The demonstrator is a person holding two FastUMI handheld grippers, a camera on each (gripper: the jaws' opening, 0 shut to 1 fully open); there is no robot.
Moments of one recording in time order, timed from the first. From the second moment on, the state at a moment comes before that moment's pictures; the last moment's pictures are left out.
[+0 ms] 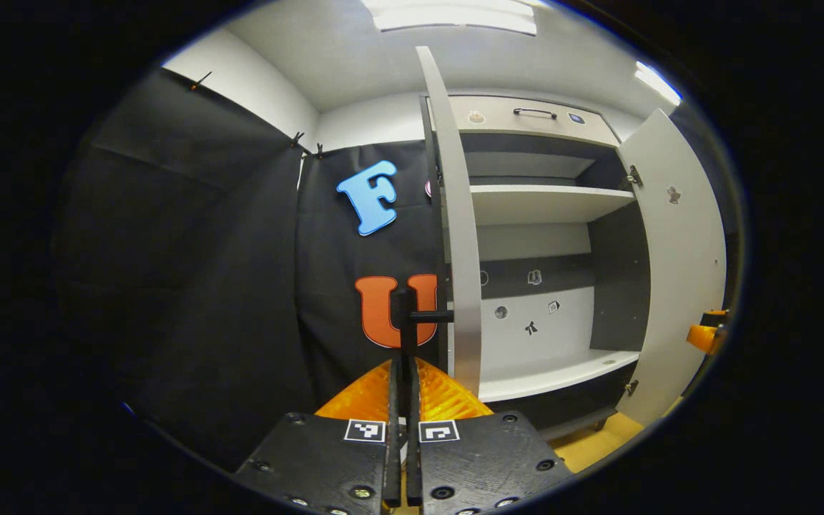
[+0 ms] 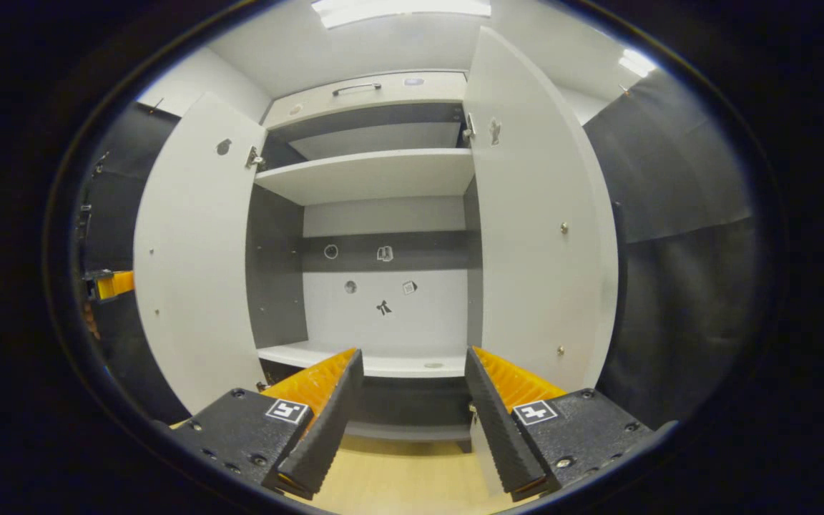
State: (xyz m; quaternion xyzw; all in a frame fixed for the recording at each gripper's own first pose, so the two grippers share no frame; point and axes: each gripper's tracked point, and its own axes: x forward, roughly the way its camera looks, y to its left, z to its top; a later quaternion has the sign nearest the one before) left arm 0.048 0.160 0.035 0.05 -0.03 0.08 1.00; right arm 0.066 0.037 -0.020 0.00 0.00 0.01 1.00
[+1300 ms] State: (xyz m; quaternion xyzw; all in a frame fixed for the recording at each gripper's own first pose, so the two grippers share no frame) left arm 0.092 -0.043 -0.023 -0.01 0.00 -0.02 1.00; right arm 0.048 0.014 -0.005 0.00 -0.01 0.00 1.00
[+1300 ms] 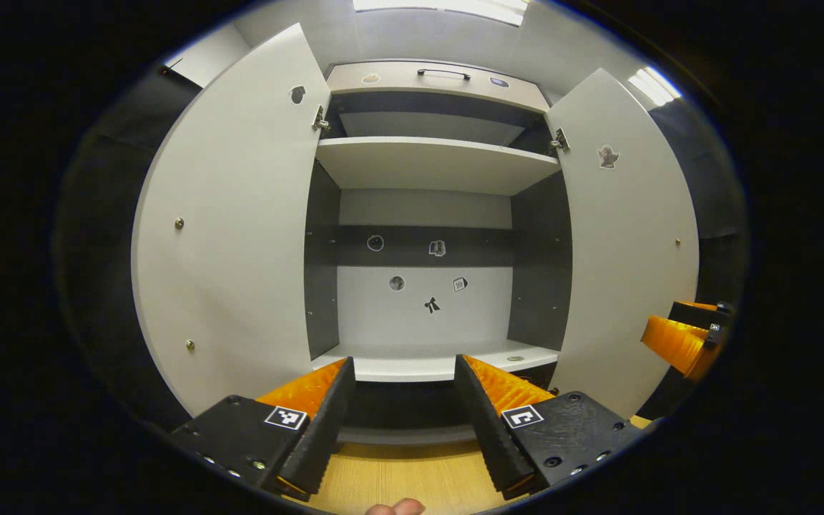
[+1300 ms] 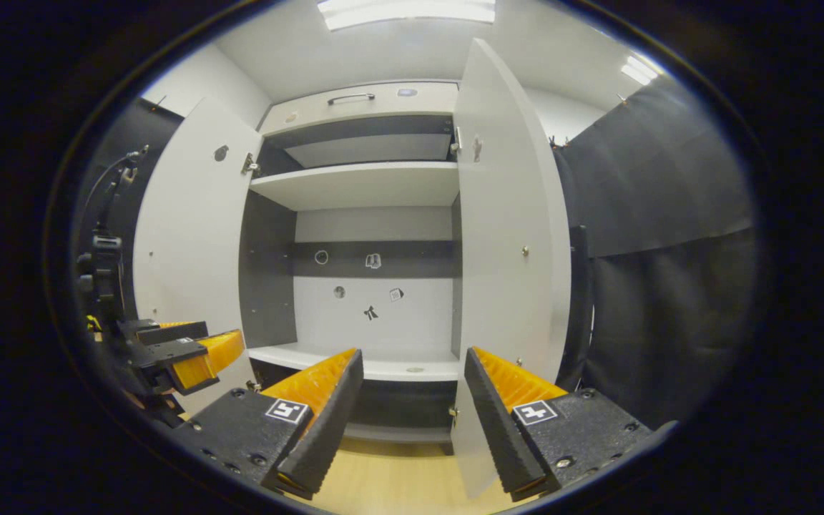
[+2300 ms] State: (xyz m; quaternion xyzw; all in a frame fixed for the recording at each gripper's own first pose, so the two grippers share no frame) left arm 0.077 -0.047 -0.005 0.00 -0.02 -0.01 1.00; right arm 0.051 0.015 -0.010 0.00 -0.01 0.01 1.00
